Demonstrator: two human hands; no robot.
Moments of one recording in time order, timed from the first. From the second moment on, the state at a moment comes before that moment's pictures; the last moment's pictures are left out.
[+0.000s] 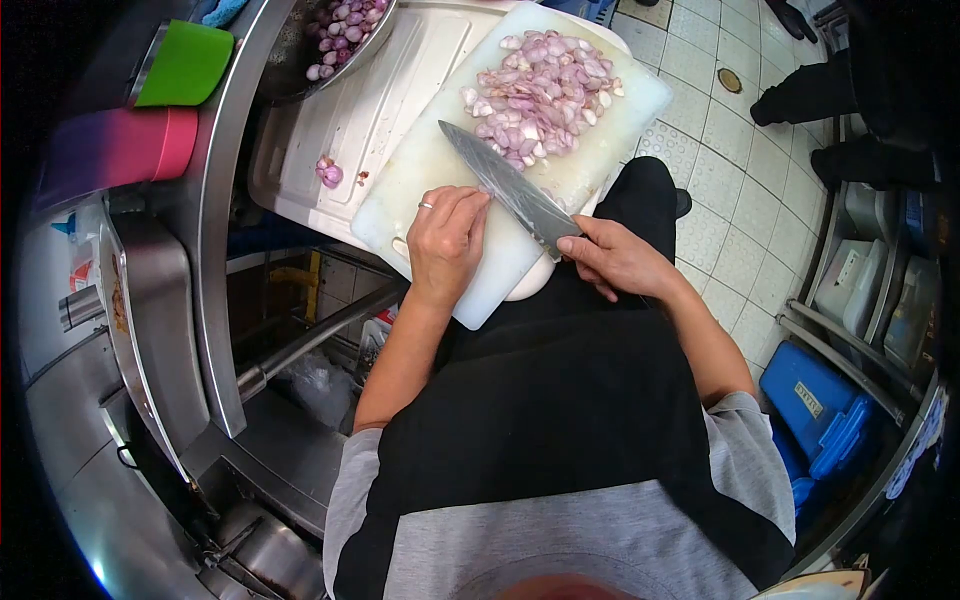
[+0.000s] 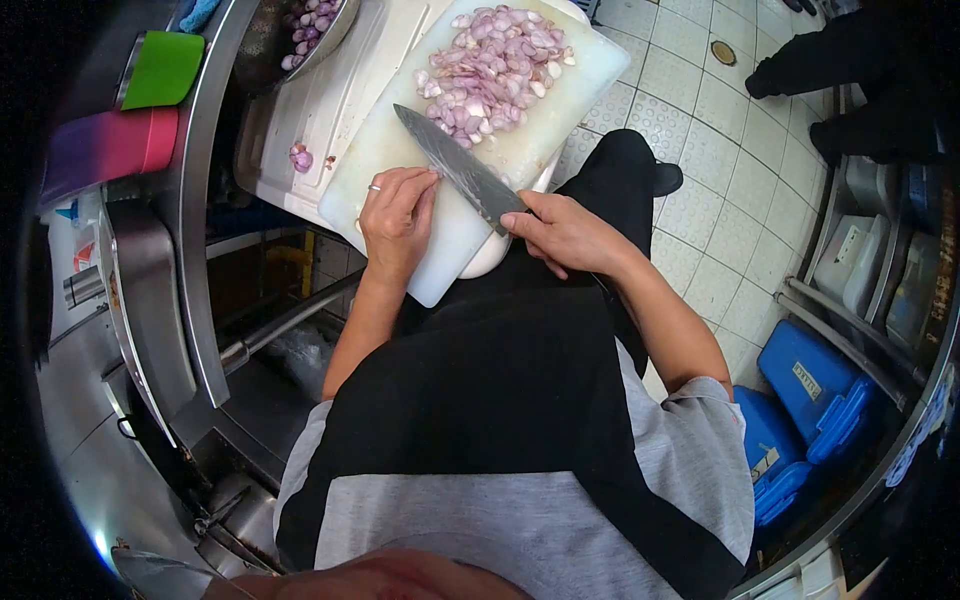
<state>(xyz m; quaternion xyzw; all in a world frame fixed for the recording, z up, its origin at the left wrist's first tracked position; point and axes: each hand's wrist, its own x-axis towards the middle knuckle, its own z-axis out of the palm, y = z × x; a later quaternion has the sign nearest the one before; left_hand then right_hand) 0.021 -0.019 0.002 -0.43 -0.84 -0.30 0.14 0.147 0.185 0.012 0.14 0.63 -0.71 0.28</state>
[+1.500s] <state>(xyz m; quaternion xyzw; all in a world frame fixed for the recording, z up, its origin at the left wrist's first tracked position) -0.015 0.023 0.060 -0.42 -0.76 -0.43 0.24 0.103 0.231 0.111 0.02 1.00 -0.04 -0.06</state>
